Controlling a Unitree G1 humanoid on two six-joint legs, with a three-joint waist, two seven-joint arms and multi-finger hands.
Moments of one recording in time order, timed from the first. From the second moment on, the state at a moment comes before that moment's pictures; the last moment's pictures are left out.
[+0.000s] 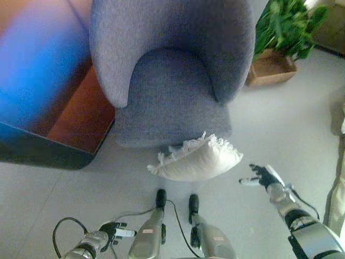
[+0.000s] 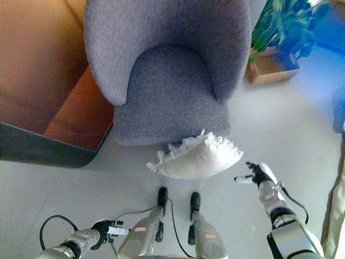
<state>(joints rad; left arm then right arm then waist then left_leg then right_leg) -0.23 0.38 -0.29 1.32 -0.12 0.02 -0.19 -0.51 -0.57 0.31 1.22 -0.09 -0.16 -0.11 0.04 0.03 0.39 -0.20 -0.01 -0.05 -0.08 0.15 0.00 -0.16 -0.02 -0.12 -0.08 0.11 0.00</state>
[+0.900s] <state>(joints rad) -0.24 0.36 -0.39 1.22 -0.36 -0.04 -0.21 -0.92 -0.72 0.45 1.12 -0.09 -0.07 -0.11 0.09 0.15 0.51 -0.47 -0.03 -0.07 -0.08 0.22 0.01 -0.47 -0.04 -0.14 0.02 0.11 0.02</state>
